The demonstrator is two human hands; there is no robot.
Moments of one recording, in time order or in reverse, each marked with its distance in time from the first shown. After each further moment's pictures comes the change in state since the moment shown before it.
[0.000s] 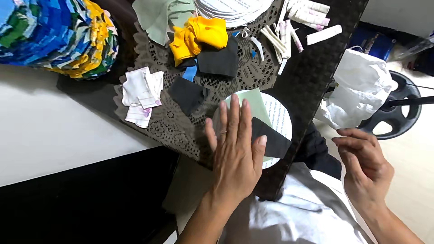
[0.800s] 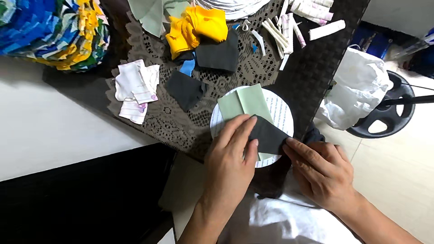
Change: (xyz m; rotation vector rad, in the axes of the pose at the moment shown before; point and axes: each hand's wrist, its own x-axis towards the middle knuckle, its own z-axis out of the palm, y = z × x) left_hand -0.008 -0.003 -0.011 -0.165 0.102 -0.061; right_hand 0.002 -0.028 0.043 -0.604 -0.240 -0.581
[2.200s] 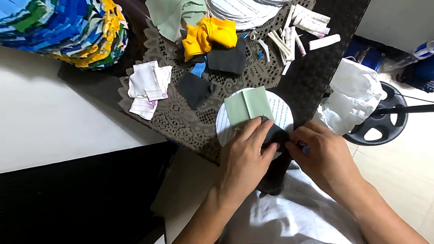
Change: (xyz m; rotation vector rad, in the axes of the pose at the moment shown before) left_hand 0.001 0.008 0.014 -0.041 -0.014 0.097; right_hand 0.054 -0.005 -0.021 0.131 -0.316 0.366
